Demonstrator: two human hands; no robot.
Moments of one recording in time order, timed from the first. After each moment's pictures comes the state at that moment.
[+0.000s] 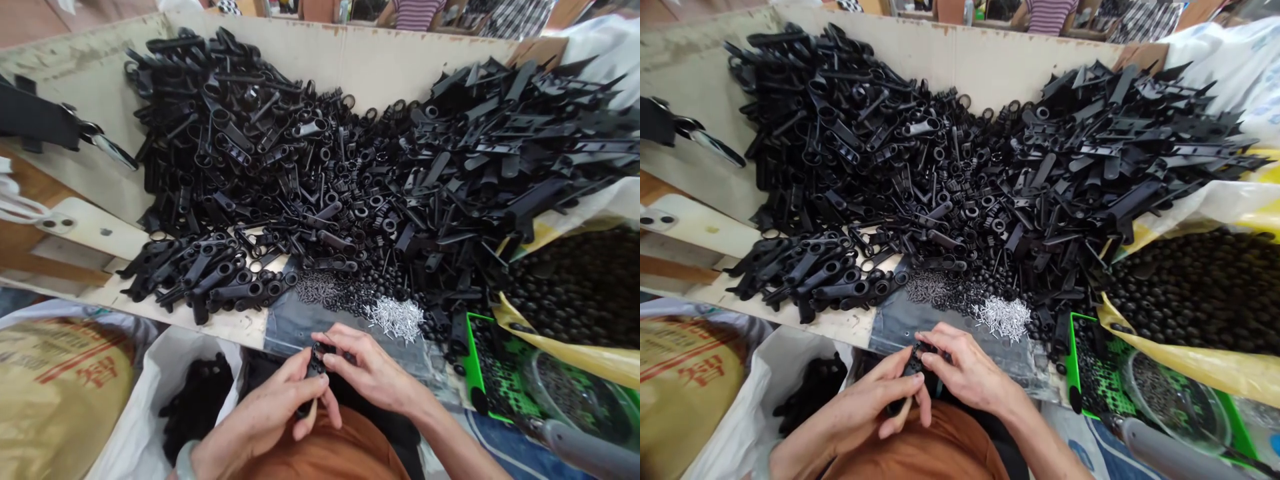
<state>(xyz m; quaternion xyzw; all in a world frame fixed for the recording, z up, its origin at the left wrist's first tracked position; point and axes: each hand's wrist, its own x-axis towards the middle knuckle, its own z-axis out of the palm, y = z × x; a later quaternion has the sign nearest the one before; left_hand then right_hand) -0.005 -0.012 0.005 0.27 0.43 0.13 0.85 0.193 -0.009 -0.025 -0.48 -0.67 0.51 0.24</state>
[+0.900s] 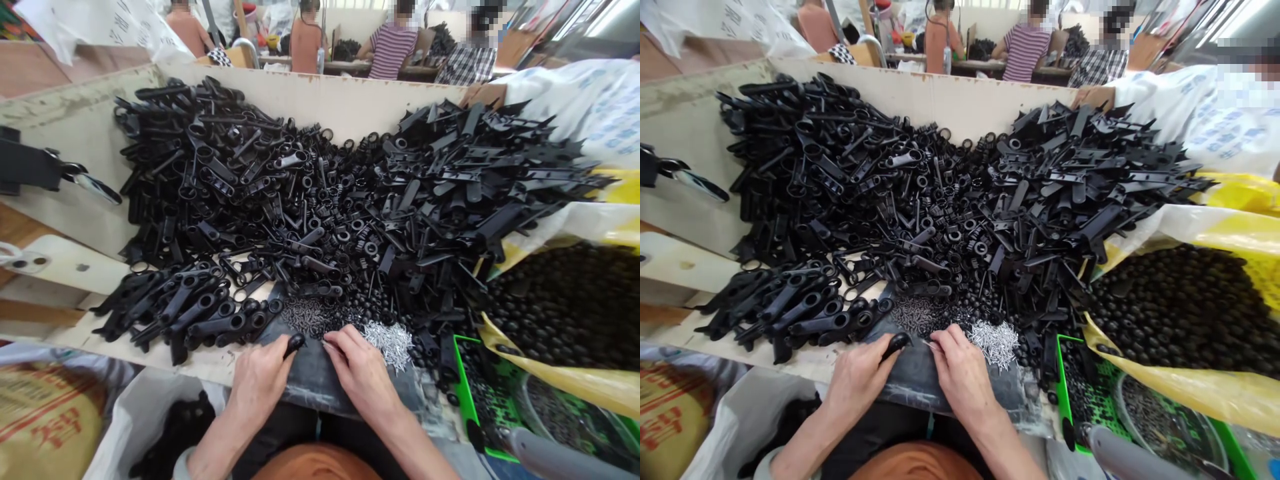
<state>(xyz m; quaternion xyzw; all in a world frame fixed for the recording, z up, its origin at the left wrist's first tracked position) -0.012 0.042 -0.044 0.82 0.56 0.06 0.12 0.194 0.012 -0.046 -0.61 -0.70 0.25 0.27</state>
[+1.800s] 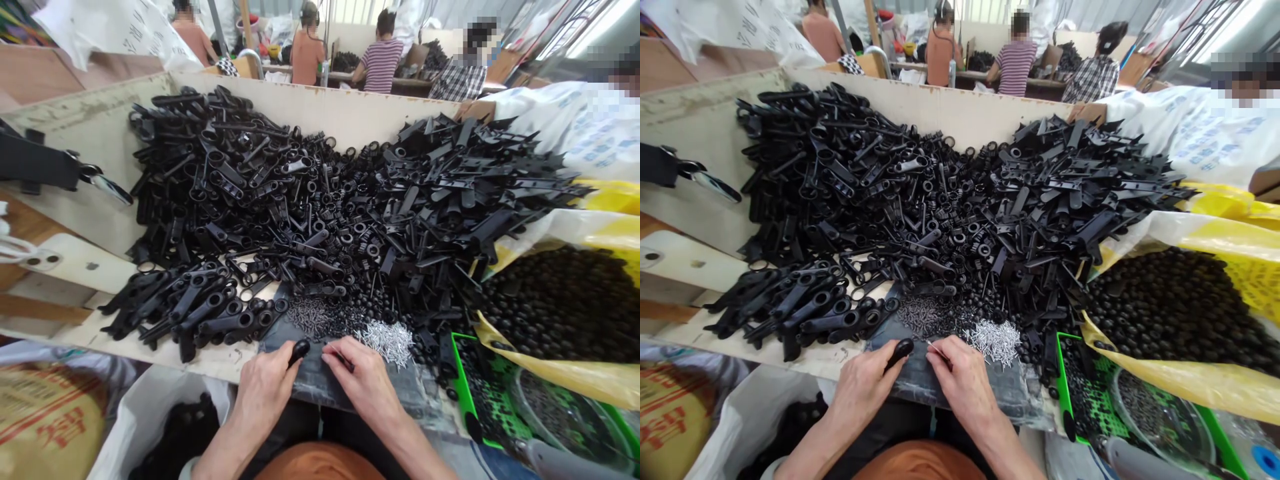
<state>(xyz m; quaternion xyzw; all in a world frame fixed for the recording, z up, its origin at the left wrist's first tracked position) -0.018 0.027 -0.040 0.82 0.55 0.07 0.16 0.185 0.002 -0.034 -0.59 -0.66 0.32 0.33</state>
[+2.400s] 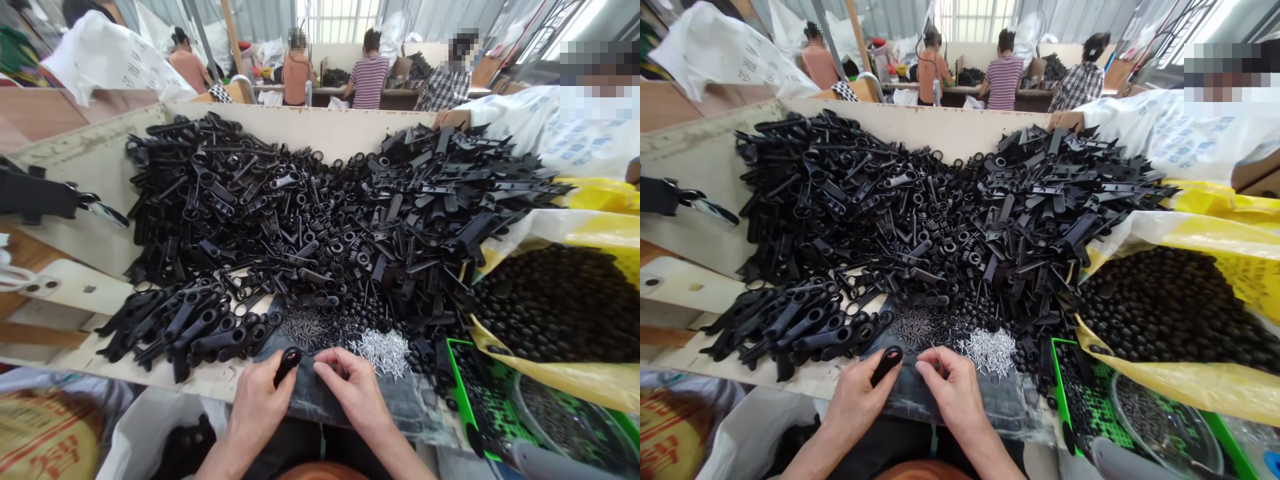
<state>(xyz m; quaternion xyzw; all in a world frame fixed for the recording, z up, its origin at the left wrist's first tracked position) -0.009 0.035 -0.030 0.77 0.56 0.19 0.26 0.175 0.004 -0.043 -0.60 -0.50 0.45 0.43</state>
